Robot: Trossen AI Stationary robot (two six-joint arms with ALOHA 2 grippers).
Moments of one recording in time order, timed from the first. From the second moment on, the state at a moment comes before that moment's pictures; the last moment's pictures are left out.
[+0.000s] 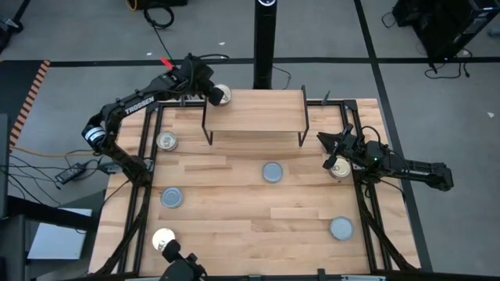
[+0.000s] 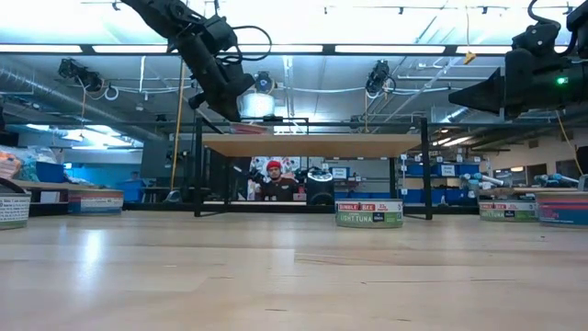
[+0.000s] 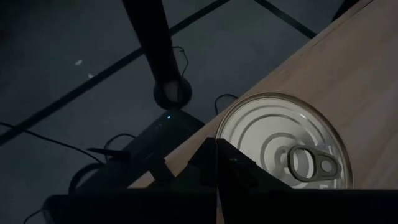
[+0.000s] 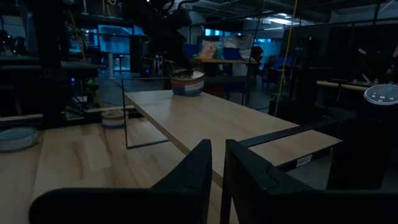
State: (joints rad) left arm 0.79 1.53 1.32 -0.52 -0.09 -0.03; right arm -0.19 0.03 0.01 0.09 0.39 -0.06
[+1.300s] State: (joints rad) left arm 0.59 1.56 1.32 -0.52 -0.09 0.15; right arm -0.19 0.03 0.01 0.09 0.39 -0.06
